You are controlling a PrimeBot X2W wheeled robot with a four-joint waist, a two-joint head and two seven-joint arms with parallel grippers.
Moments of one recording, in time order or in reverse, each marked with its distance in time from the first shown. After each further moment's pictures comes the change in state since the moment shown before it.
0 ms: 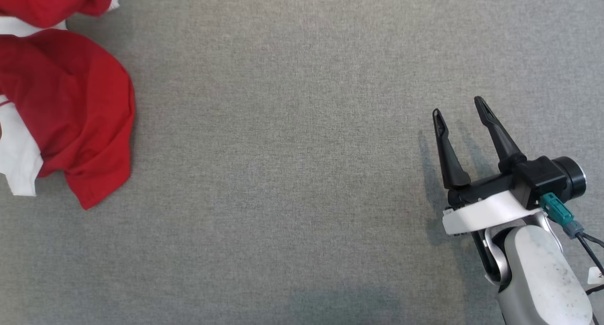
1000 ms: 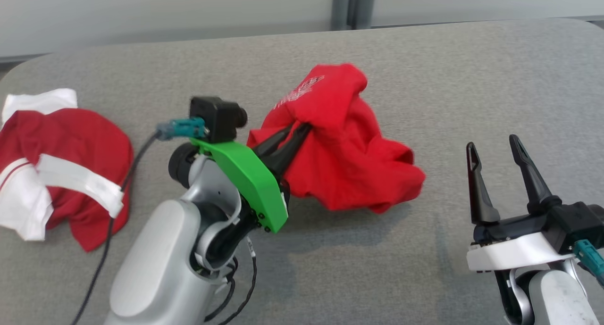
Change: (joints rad) left arm 0.594 -0.351 -0.464 -0.575 -0.110 -0.007 -0.115; right arm 0.195 0.035 -0.107 -0.136 0.009 0.000 0.000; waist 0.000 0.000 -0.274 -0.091
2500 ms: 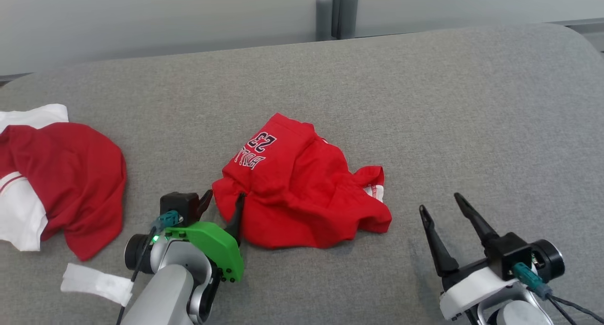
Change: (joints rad) left arm 0.091 0.039 -0.044 0.614 0.210 0.128 -0.514; right arm 0.055 -0.056 0.155 0.196 0.002 0.000 0.000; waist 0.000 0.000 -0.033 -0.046
